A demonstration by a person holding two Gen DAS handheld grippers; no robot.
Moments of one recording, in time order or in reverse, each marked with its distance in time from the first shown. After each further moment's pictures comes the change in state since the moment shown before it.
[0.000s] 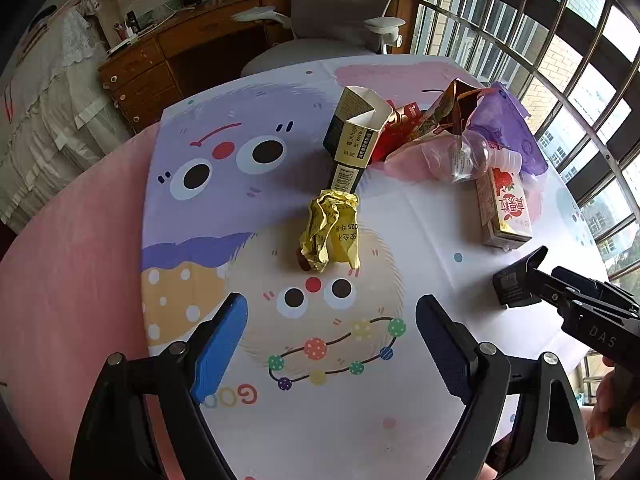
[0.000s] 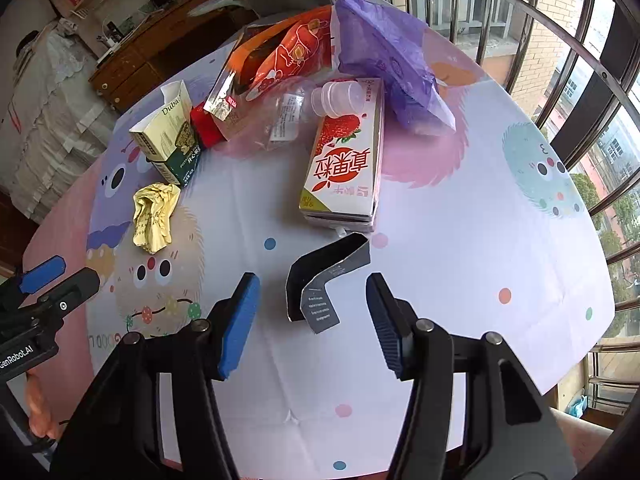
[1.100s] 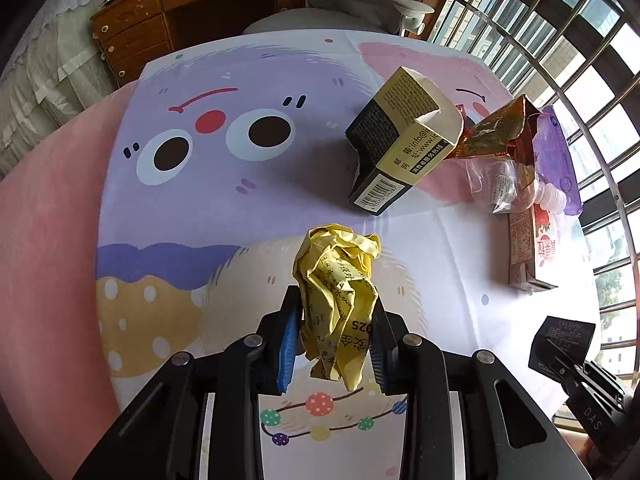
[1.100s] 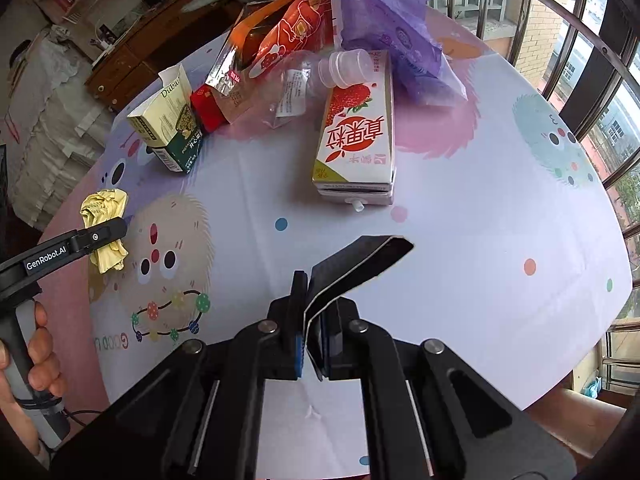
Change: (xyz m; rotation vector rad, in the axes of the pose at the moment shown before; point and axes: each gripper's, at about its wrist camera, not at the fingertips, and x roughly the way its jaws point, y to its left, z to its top) left arm 0.095 0.043 0.055 -0.132 0.077 -0.099; right arm 0.014 0.013 -0.014 0.017 0.024 0.052
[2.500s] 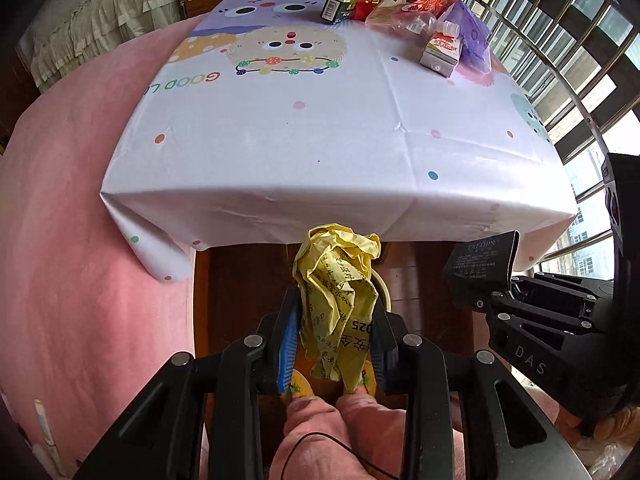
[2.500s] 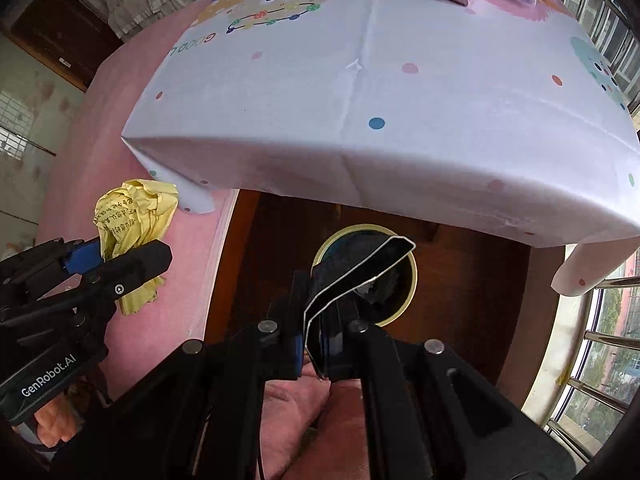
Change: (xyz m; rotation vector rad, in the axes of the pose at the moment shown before) left arm -0.121 -0.158 -0.409 -0.199 -0.008 0.090; right arm -0.065 -0.071 -0.241 -0.545 0.270 0.183
